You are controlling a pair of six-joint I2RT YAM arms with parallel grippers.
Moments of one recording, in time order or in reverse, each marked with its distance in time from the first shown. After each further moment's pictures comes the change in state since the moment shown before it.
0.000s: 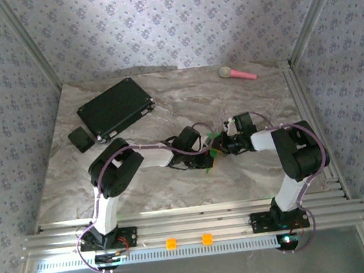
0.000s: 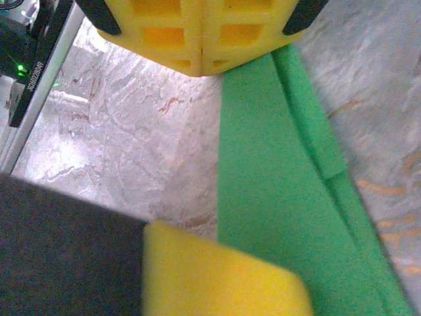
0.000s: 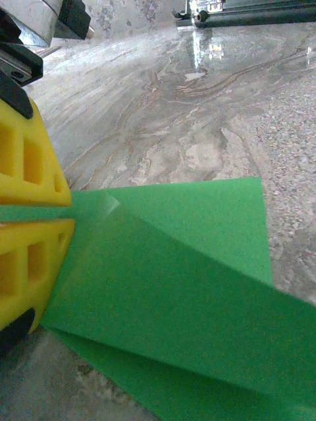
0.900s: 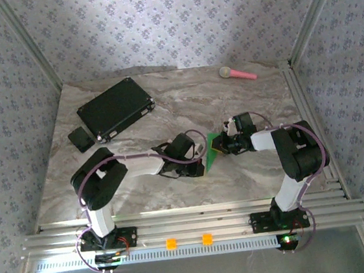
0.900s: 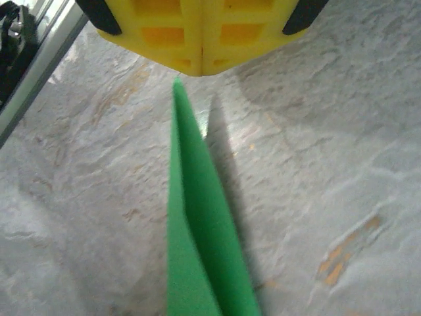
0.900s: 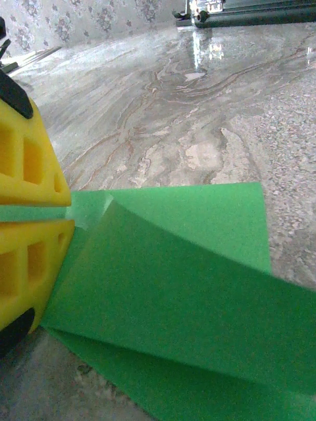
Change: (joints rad) left arm -0.026 -0.185 -0.122 -0.133 -0.109 0.043; right arm 0.000 0.000 0.000 0.000 -0.001 0.000
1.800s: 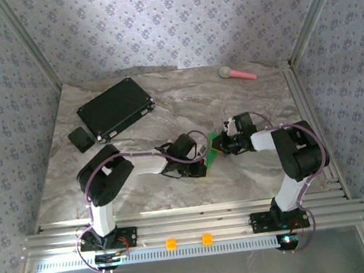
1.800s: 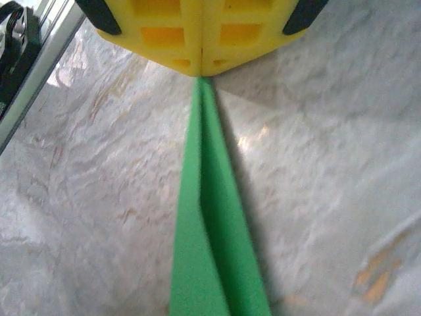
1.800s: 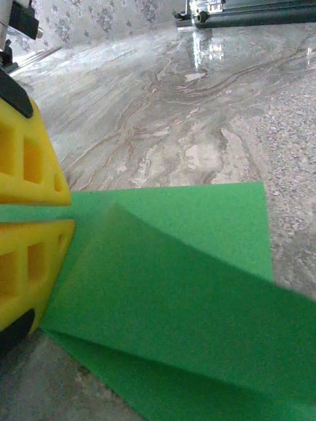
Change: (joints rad) left arm -0.003 0.048 -0.011 0.036 0.046 -0.008; right arm 0.000 0.000 0.000 0.000 0.000 0.000
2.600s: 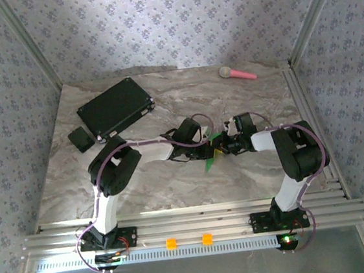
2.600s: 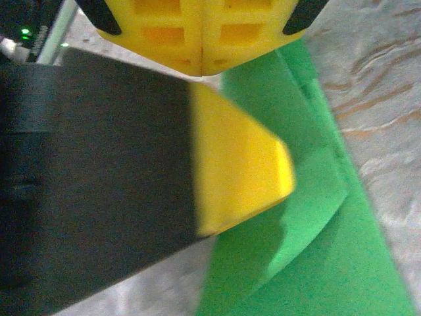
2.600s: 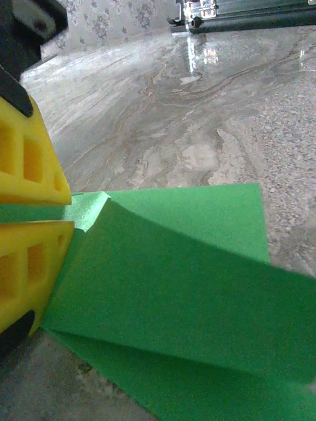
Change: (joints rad) left arm 0.060 0.165 0.248 0.031 0.013 -0.018; right arm 0.000 0.000 -0.007 0.023 -0.004 0.035
